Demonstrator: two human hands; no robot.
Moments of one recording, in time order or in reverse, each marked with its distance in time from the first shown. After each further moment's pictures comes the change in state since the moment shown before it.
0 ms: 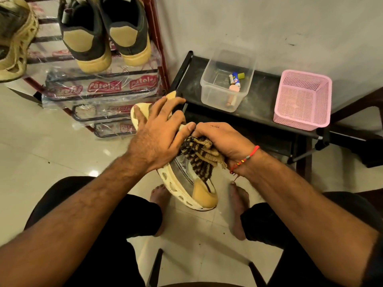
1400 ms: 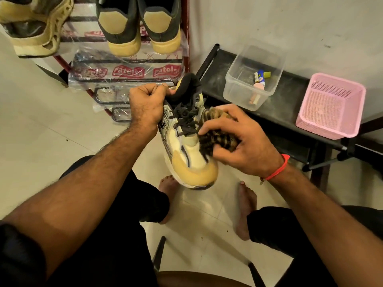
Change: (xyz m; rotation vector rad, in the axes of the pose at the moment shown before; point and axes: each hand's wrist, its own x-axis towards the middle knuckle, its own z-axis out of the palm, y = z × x) left_hand 0.020 -0.055 -0.006 -0.971 0.608 -0.578; right_hand -0.008 0.008 -0.011 -0.800 -0.060 -0.961
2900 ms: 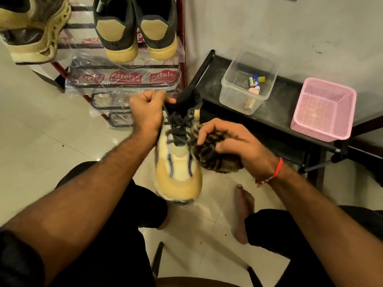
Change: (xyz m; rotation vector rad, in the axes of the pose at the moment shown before) left_hand -0.014 0.007 0.010 -0.038 0.102 -0.090; right_hand 0.006 -0.013 -0.005 0.568 -0.196 0.288
